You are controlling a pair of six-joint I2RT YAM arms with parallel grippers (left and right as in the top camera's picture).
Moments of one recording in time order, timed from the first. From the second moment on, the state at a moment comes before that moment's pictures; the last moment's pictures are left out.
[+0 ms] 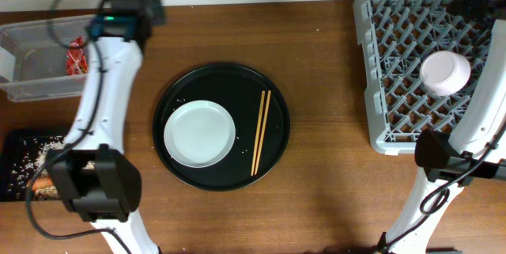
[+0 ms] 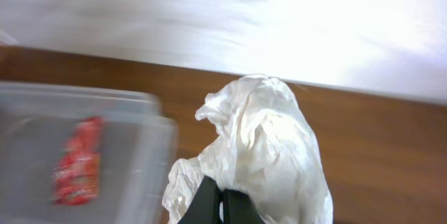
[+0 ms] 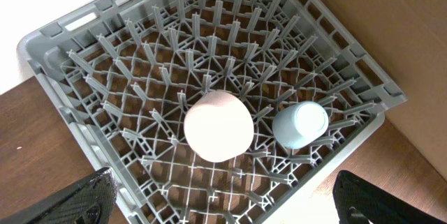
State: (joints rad) left arm -0.05 2.00 1.96 -0.65 -0.29 -0.12; right arm -0.25 2.21 2.97 -1.69 0.36 0.29
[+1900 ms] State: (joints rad) left arm 0.30 1.69 1.95 -1.20 0.30 -0.17; right arm -0.25 2.21 2.97 -1.69 0.36 0.29
